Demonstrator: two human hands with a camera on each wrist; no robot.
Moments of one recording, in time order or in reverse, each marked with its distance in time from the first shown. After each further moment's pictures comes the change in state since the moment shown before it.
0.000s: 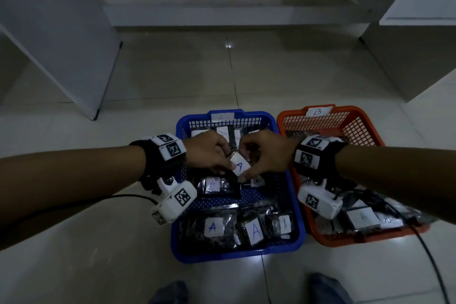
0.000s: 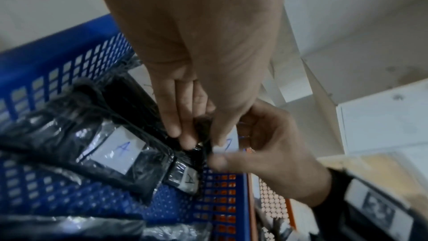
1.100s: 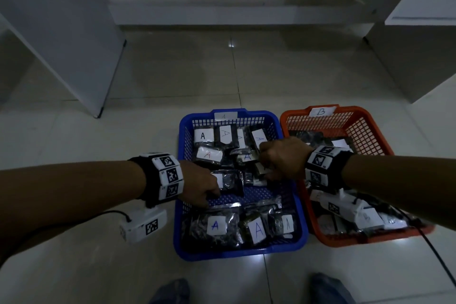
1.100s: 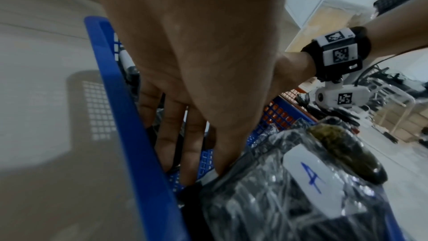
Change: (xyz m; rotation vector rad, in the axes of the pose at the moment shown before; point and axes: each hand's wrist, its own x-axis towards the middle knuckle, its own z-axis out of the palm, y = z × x) left_hand -0.020 -0.029 0.021 1.082 -0.471 0.097; right_hand -0.017 0.025 0.010 -0.731 -0.093 -0.040
